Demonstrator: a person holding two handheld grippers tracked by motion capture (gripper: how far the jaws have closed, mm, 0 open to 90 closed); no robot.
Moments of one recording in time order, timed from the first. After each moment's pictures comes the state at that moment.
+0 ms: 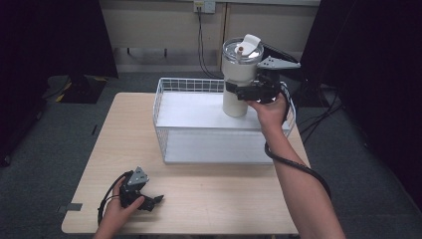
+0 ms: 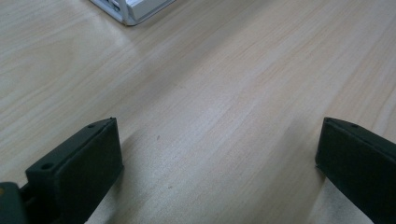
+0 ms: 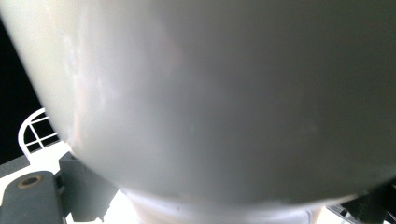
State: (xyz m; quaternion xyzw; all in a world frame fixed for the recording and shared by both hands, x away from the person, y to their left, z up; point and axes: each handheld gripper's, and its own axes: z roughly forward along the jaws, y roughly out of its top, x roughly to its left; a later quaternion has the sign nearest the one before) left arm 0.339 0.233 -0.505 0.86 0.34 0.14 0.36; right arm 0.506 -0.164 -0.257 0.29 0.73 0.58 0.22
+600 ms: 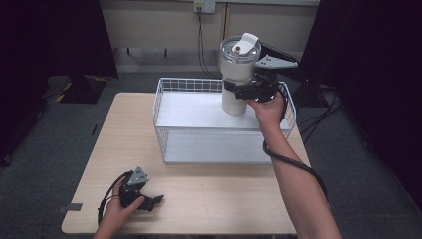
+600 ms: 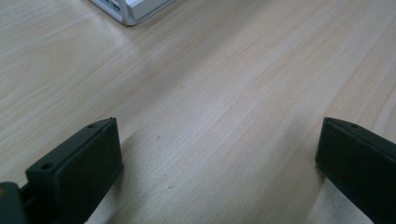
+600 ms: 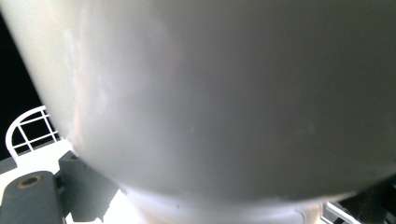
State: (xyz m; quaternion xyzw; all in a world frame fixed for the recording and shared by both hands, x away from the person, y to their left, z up) left arm 0.339 0.233 -0.505 0.86 0.34 0.14 0.36; right arm 0.512 -0.159 -0.259 0.28 0.73 0.58 0.23
